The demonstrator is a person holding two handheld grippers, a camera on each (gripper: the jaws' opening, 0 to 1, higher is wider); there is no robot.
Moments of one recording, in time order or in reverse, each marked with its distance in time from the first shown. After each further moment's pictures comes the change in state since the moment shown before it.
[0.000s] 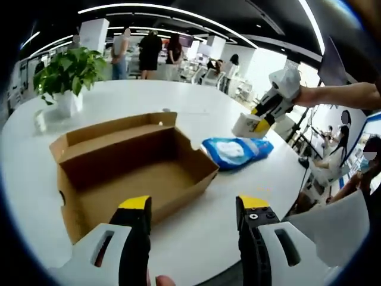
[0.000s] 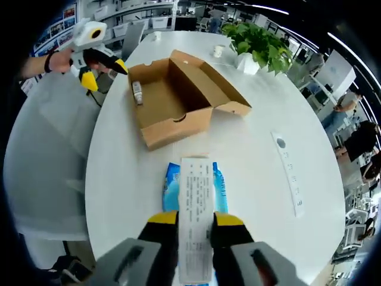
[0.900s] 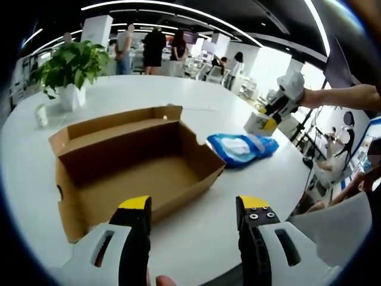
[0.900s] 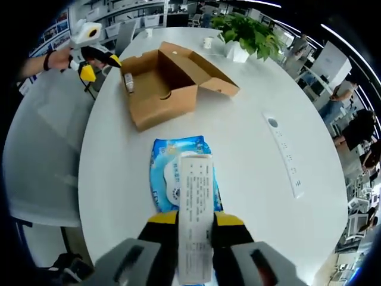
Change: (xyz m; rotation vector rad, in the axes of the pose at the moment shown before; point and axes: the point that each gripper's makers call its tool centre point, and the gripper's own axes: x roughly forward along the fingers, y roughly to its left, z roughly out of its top) left arm 0.007 0.002 -0.009 -0.023 0.017 0.027; right arm -0.003 -0.022 -0.045 0.038 0.028 -0.007
